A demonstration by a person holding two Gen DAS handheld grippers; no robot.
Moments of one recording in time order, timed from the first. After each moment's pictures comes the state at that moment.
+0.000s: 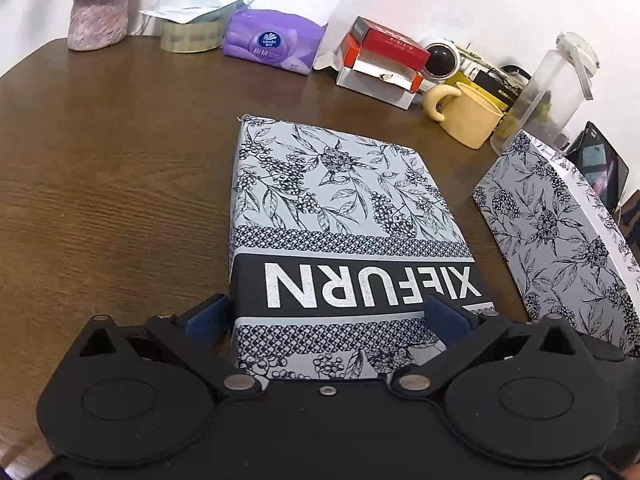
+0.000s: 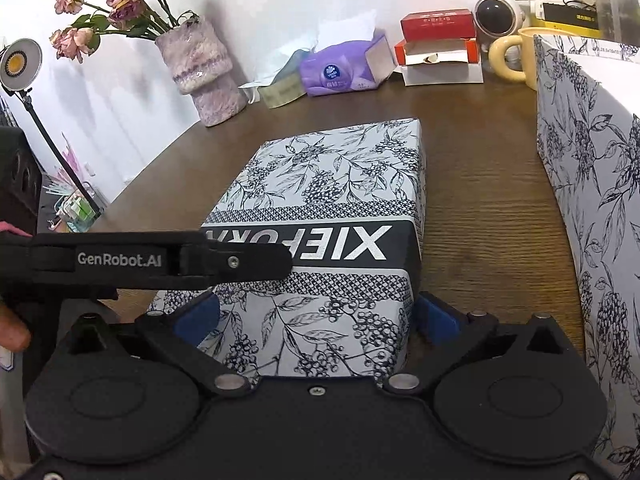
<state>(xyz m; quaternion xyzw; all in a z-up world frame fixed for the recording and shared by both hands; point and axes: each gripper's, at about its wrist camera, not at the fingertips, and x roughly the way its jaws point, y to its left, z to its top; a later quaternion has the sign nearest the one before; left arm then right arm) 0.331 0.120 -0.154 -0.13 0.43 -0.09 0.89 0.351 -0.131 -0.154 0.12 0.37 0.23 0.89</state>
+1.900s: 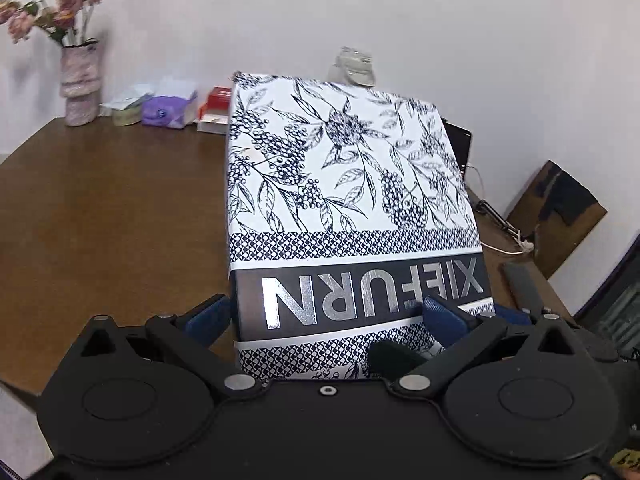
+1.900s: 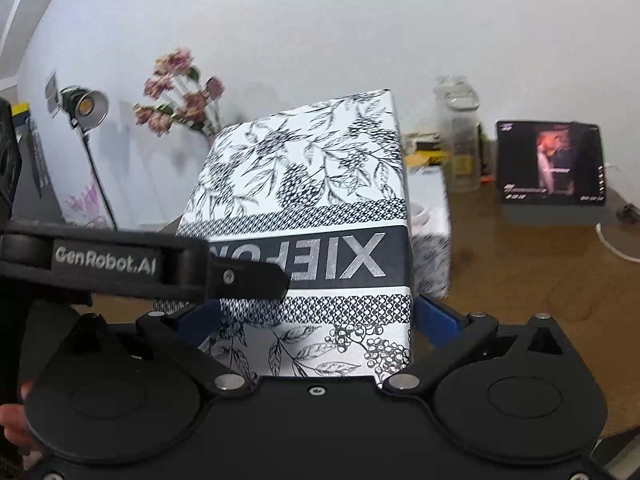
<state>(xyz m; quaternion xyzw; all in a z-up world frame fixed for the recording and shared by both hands) 0.035 -0.135 0.004 -0.08 0.34 -0.12 0.93 -0.001 -0.282 -0.038 0.10 0.23 0.20 0.95</state>
